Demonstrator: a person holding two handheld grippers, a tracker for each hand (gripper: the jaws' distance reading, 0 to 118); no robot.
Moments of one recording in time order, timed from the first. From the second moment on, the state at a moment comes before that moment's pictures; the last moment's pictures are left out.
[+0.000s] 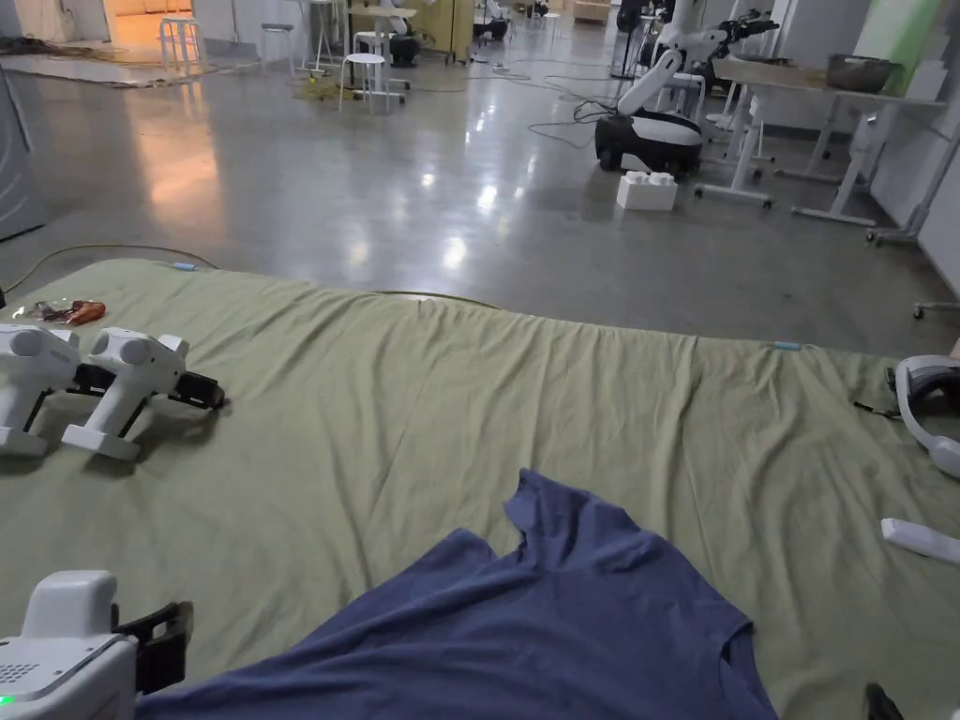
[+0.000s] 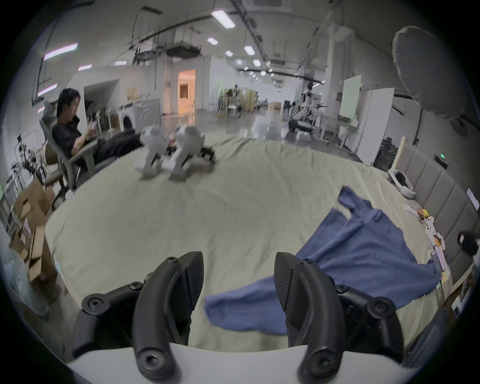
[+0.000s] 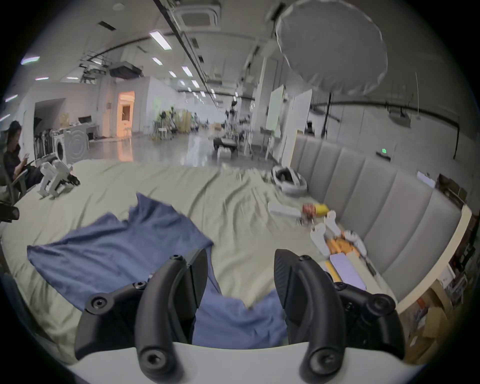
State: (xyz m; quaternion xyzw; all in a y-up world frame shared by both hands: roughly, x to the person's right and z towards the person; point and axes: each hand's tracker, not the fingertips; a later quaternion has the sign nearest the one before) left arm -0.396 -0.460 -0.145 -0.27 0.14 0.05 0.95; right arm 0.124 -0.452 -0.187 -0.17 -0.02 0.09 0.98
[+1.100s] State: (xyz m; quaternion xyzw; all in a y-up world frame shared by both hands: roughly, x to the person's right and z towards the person) left arm -0.290 -0.425 -0.177 -0.06 0.10 0.02 0.99; right arm 0.014 -0.431 -0.224 -0.02 0.02 0.01 1.00
